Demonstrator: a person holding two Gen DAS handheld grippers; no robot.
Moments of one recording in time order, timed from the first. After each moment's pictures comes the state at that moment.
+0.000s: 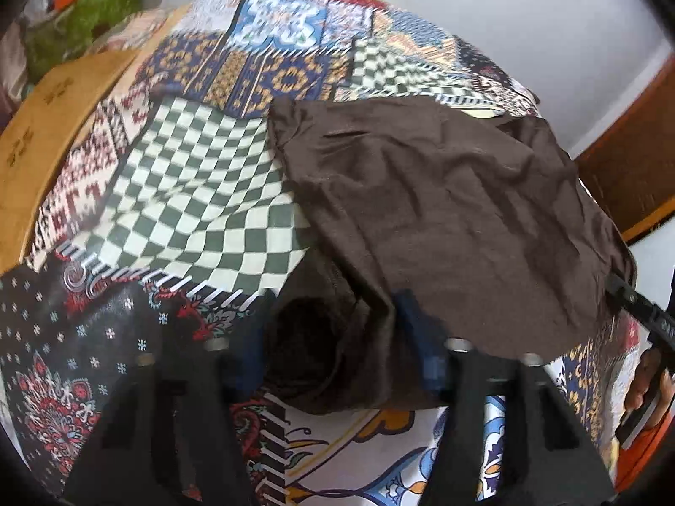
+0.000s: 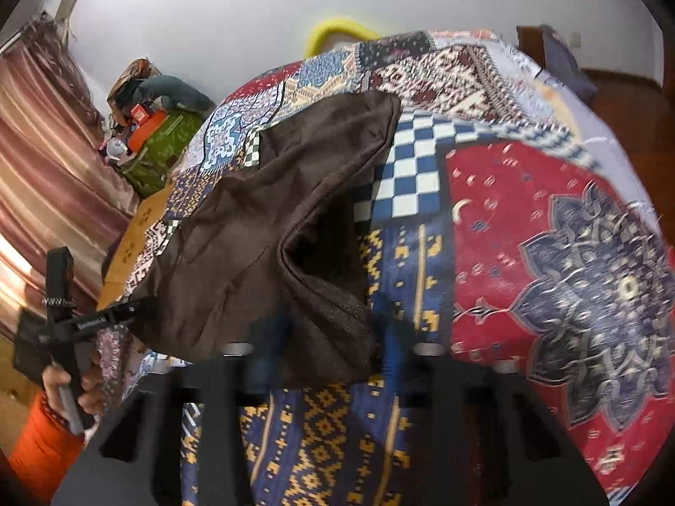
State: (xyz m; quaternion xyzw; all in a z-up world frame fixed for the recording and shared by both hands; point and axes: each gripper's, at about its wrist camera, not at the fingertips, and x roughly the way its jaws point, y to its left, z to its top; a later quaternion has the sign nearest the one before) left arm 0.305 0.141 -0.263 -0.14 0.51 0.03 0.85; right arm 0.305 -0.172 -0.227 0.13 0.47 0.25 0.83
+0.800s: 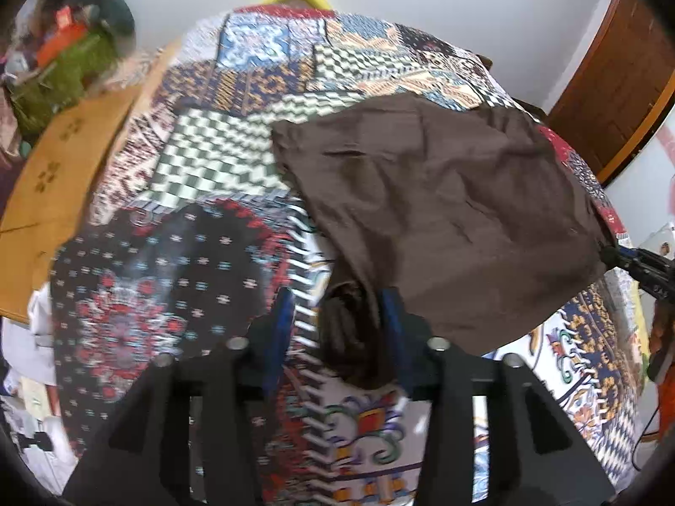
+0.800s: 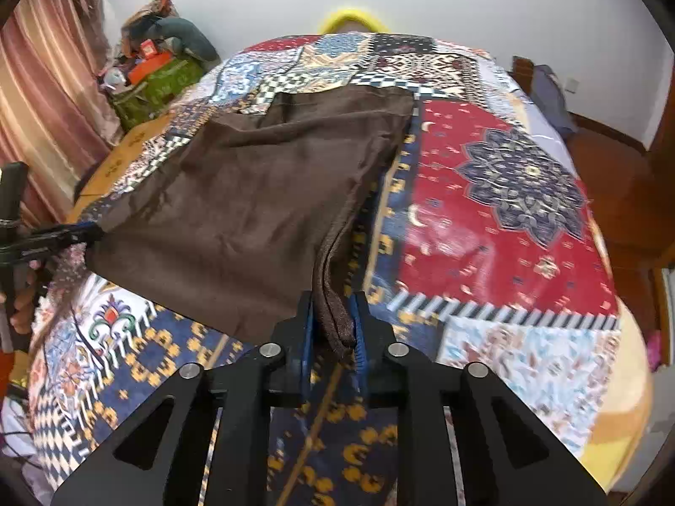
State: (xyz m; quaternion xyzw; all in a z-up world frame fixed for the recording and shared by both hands) left arm 0.190 0.133 -0.225 -0.07 0.49 -0.01 0.87; right arm 0.193 -0.183 -0.214 -0.01 0.47 0.22 0.86
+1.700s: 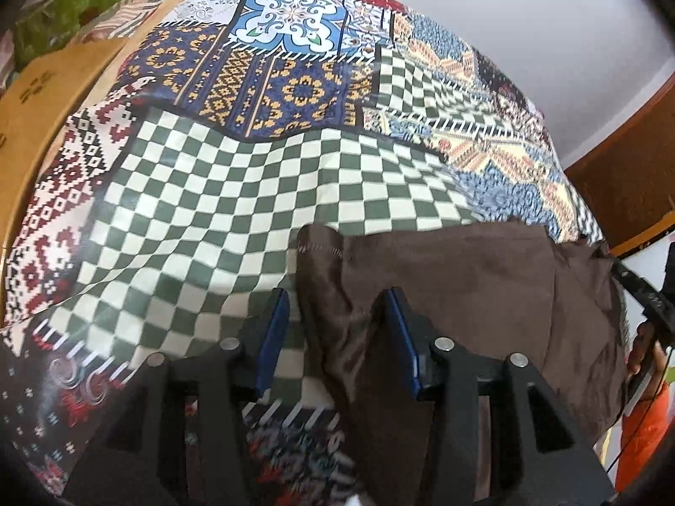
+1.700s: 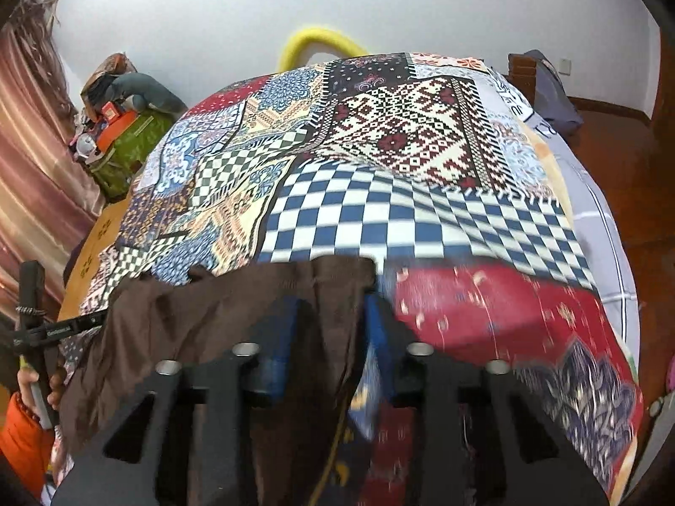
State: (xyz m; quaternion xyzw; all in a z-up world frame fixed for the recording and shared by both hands) left arm 0.357 0.192 -0.283 -0.20 0.51 0.00 0.84; right arm 0.373 -0.178 -0.224 0.08 0.46 0.21 0.86
